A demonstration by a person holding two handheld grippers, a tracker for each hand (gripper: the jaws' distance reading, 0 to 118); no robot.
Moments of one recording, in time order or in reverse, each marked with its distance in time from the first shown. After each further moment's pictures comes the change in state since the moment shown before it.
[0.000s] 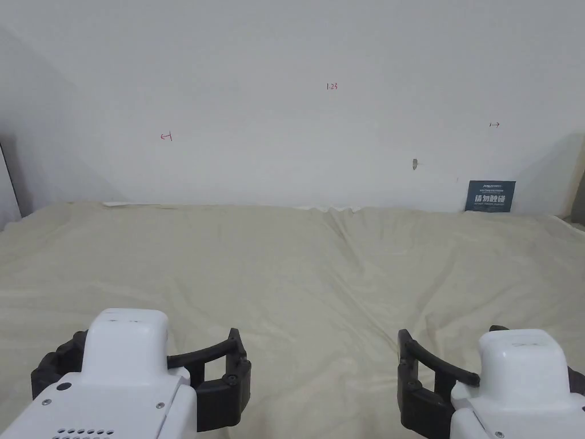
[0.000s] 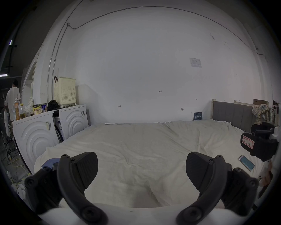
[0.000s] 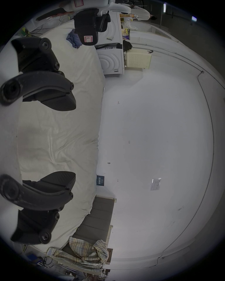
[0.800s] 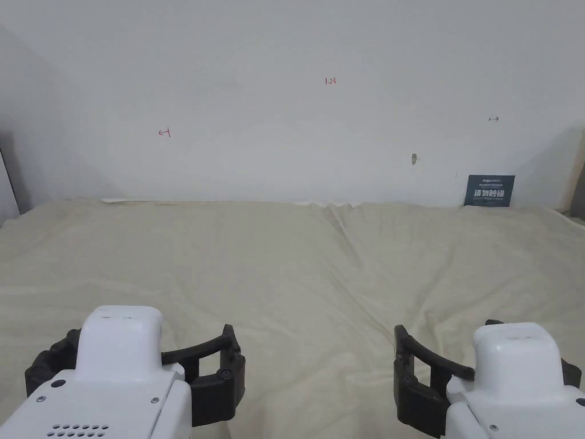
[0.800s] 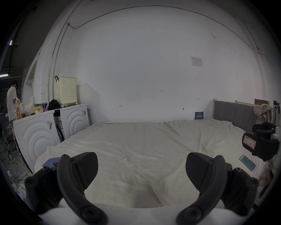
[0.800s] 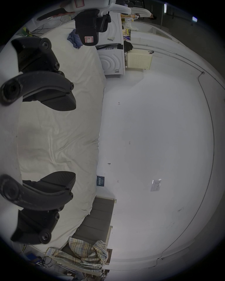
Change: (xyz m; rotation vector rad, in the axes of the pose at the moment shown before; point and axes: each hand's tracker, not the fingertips) left arm -0.003 -0.002 -0.002 -0.007 0.014 0.002; right arm -0.002 -0.001 -0.001 -0.005 0.005 0.007
